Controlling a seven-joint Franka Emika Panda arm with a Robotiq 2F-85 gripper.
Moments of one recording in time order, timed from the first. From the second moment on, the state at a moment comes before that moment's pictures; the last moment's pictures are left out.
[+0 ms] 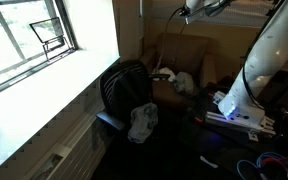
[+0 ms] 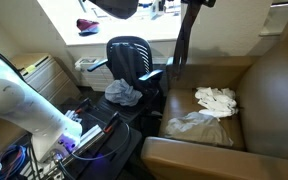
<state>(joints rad) -0.12 0.01 -0.58 -2.14 -1.71 2.88 1.41</state>
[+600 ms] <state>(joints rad) 0.07 -0.02 -0.40 -2.02 -1.48 2.94 1.03</state>
